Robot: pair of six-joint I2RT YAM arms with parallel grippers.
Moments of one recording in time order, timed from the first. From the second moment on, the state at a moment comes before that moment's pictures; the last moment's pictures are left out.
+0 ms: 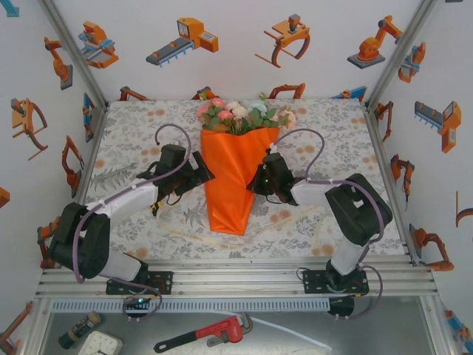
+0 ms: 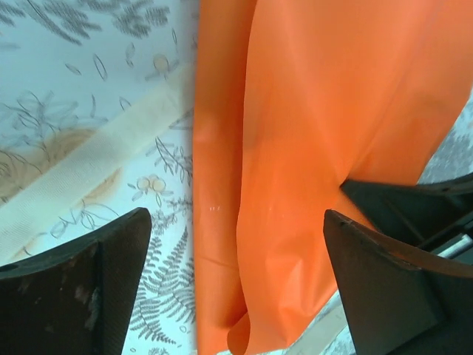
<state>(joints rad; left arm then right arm) -0.50 1.44 0.80 -0.15 0.04 -0.78 0.60 1.74 0.80 0.24 -0.11 0.75</state>
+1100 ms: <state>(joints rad) -0.55 1.62 0.89 -0.11 0.40 -0.86 0.60 1.49 0.85 -0.06 -0.16 0.74</state>
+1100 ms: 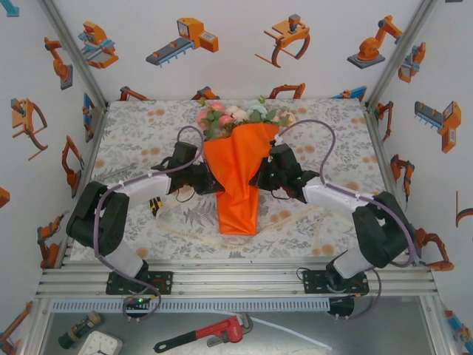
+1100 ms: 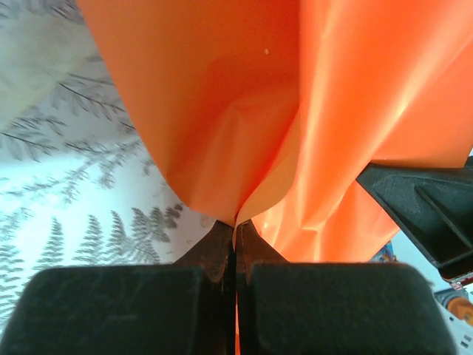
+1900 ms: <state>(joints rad) -0.66 1.43 0.84 -0.28 0.15 -0.79 0.61 1.37 0.62 -0.16 -0.03 0.73</state>
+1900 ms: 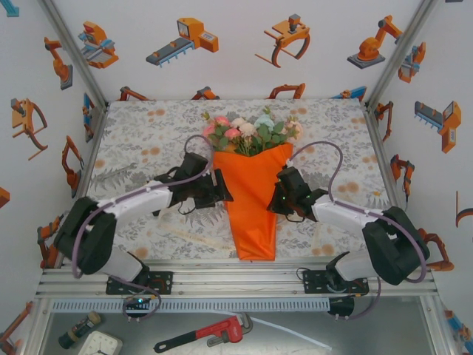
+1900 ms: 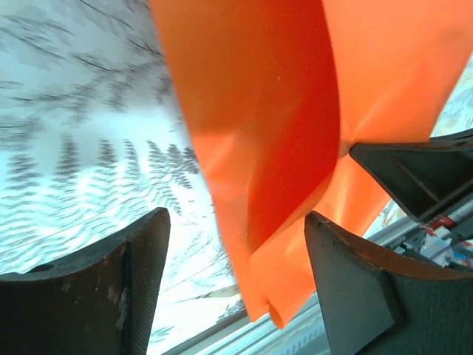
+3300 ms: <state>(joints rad) -0.33 1.73 1.15 -0.85 -0.26 -0.45 0.61 1.45 0.68 -0.11 0.00 0.69</state>
